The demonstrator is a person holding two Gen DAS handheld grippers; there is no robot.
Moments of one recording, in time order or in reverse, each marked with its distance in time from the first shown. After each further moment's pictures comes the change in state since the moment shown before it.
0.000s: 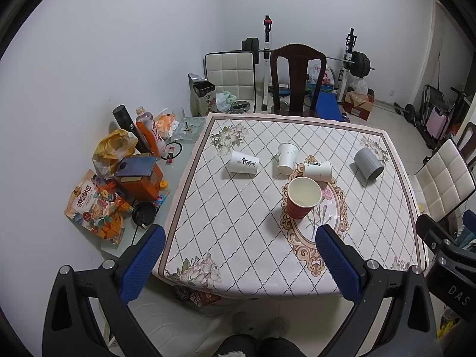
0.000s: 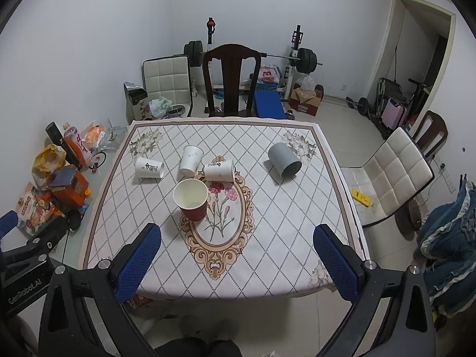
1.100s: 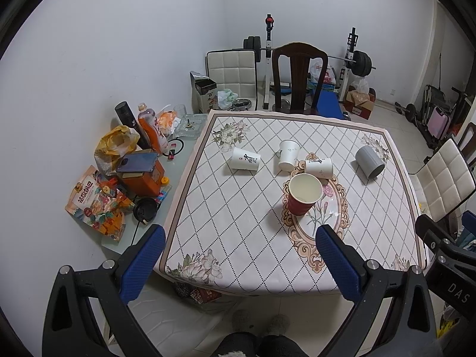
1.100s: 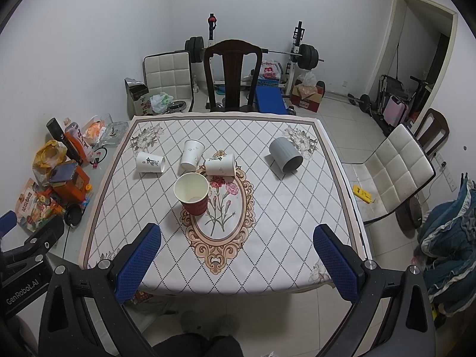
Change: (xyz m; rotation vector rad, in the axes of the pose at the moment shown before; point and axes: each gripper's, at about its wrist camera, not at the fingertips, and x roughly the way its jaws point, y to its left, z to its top) left arm -0.001 0.002 -0.012 0.007 0.004 -0.002; right arm 0.004 0.001 -0.004 0.001 0.015 0.001
